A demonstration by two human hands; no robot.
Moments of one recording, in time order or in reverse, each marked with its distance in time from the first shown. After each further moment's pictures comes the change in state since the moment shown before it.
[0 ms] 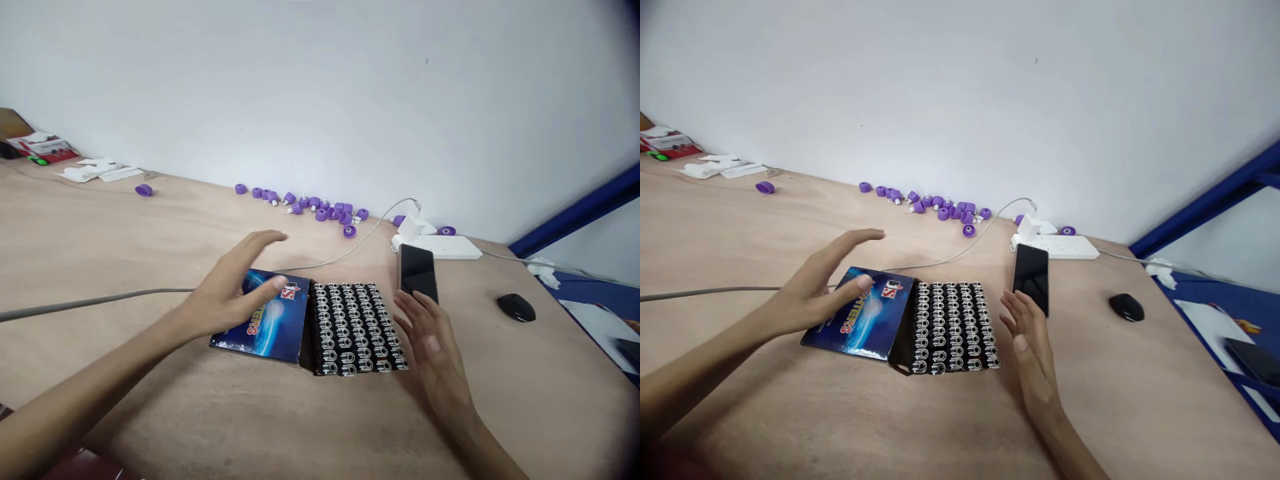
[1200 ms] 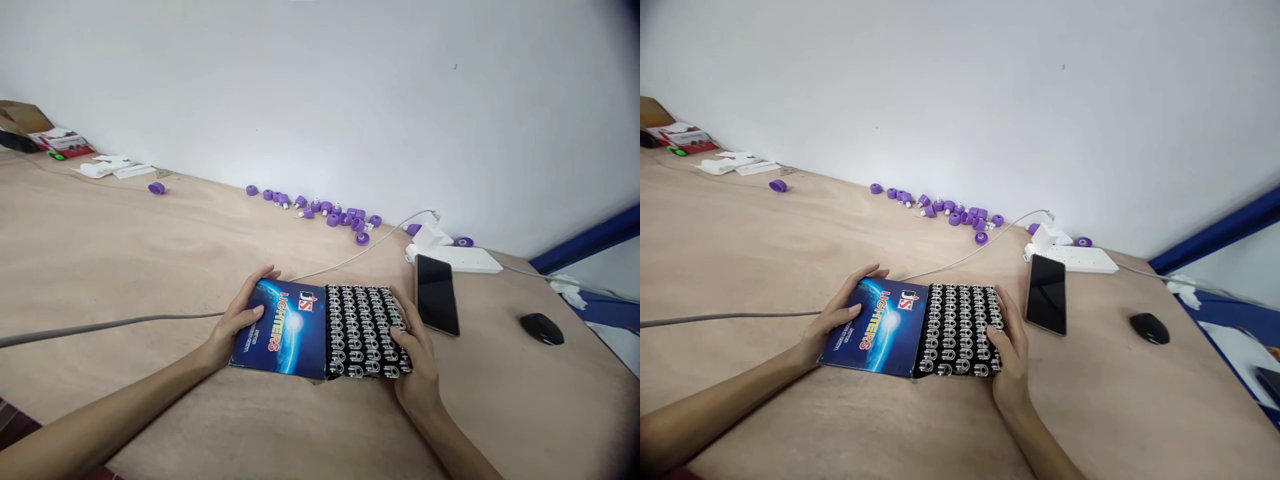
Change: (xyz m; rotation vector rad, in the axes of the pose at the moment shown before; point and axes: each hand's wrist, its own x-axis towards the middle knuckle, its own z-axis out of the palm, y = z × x) left_hand -0.047 -0.048 0.050 -0.992 0.156 -0.433; right_hand 0.023 -0.002 0.062 0.165 0.152 0.233
